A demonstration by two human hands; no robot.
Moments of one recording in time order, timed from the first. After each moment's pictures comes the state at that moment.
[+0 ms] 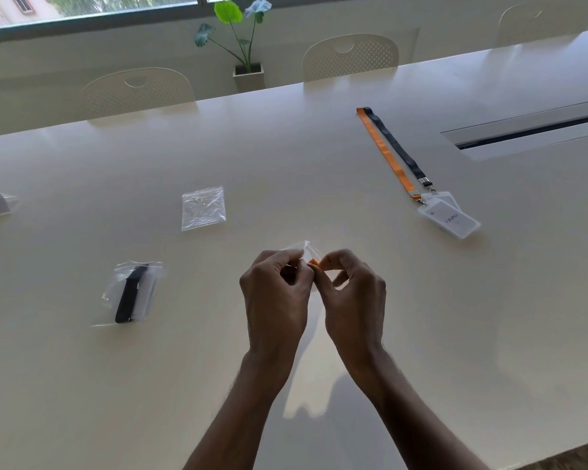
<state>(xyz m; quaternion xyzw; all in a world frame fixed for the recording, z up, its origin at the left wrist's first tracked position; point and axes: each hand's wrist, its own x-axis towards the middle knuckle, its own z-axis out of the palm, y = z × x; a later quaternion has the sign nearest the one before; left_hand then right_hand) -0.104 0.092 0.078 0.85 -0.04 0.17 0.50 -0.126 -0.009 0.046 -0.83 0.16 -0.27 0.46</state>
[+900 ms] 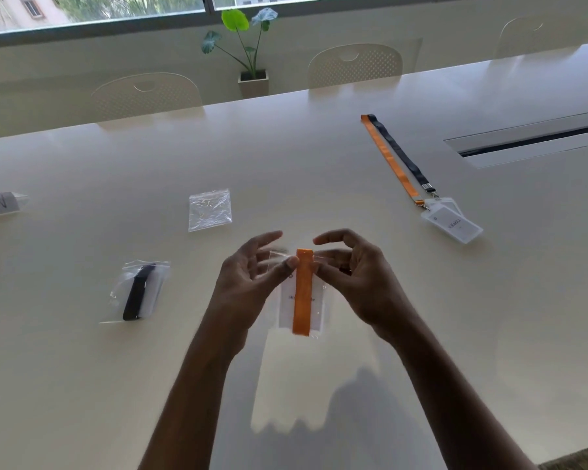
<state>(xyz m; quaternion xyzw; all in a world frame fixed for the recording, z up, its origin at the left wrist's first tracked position) -0.079 0.153 0.085 0.75 -0.04 -0.10 0.66 -0.114 -0.043 0.081 -0.76 0.02 -0.02 0.65</state>
